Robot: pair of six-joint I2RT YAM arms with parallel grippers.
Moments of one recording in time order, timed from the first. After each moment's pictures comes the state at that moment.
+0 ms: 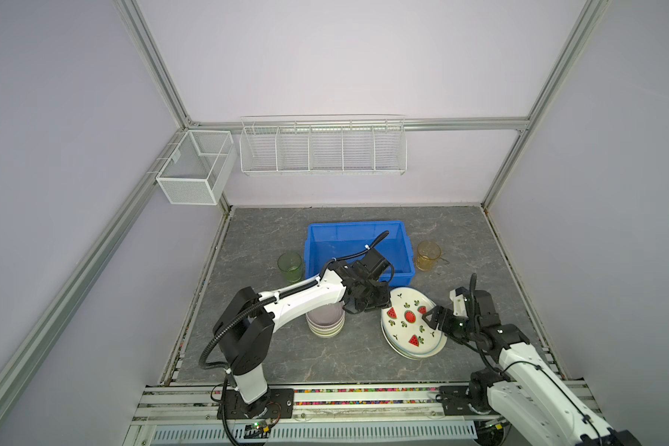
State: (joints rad) left arm -0.97 1.75 1.34 -0.63 0.29 -0.97; right arm 0.21 0.78 0.38 -0.57 -0.33 0.66
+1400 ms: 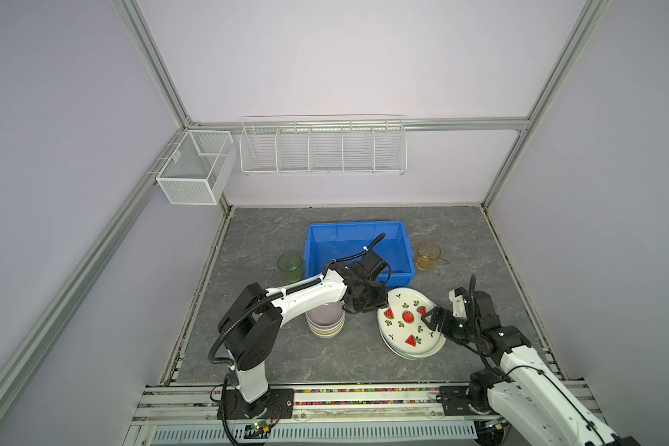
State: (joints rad) left arm -0.95 1.79 1.31 -0.60 0.30 -0.98; right arm 0.25 0.75 0.38 -0.58 -0.33 0.67
